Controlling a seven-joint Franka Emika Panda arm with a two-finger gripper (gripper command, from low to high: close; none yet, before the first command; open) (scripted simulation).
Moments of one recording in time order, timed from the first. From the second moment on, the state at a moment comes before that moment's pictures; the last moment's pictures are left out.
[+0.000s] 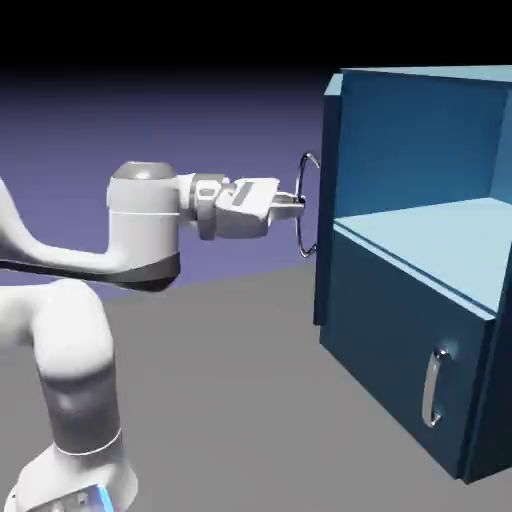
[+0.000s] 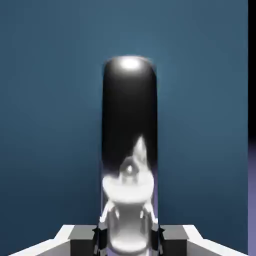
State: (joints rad) arm -0.02 -1.29 -0.14 -2.96 -1.88 2.61 2.56
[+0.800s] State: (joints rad) arm 0.19 -1.51 0.62 -2.97 -0.92 1.95 2.28
